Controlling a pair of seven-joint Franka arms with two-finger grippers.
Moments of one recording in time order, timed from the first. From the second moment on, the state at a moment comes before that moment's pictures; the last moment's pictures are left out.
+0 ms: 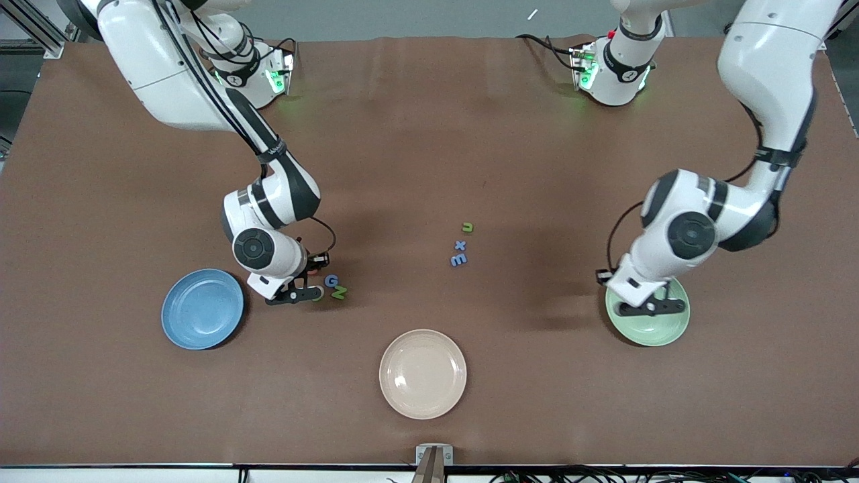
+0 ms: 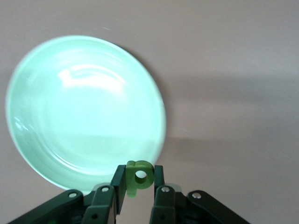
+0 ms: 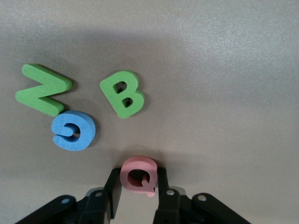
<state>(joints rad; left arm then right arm) 0.24 0.55 -0.44 -1.78 0.35 2.21 -0.43 0.20 0.64 0.17 -1.82 -0.08 2.25 0.25</state>
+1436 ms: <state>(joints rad) 0.15 0.61 -0.68 -1.82 0.36 2.28 -0.49 -0.11 0.61 0.16 -1.63 -0.16 2.17 -0.32</state>
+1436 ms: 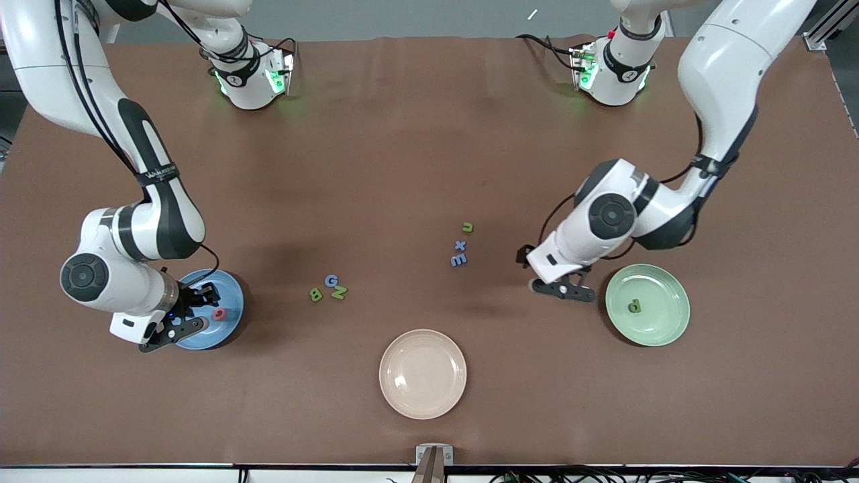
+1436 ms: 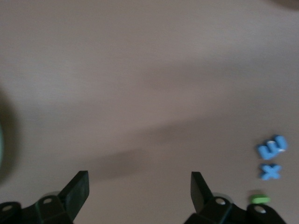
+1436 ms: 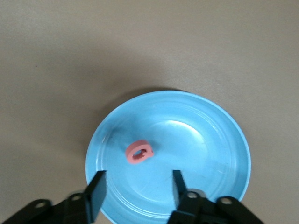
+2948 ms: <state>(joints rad) -0.15 0.75 -0.66 -1.85 0.55 2.32 -0.94 0.28 0.70 0.19 -1.68 -0.15 2.30 0.48</state>
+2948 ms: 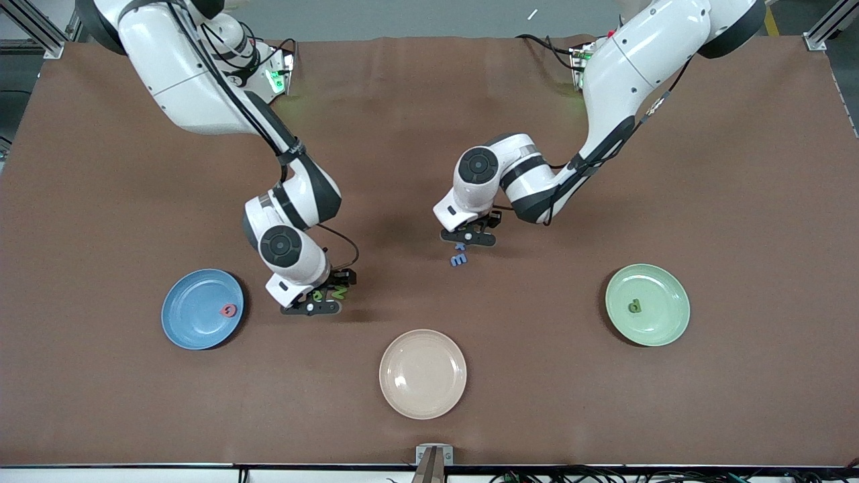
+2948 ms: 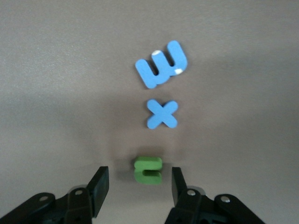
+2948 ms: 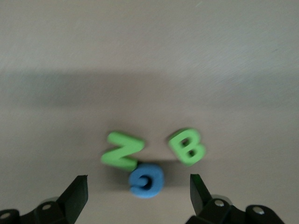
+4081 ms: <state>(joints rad) -0.04 0.74 -0.63 -1.81 0.59 2.30 -0.96 0.27 0.70 0.17 -1.72 -0.15 2.33 0.49</state>
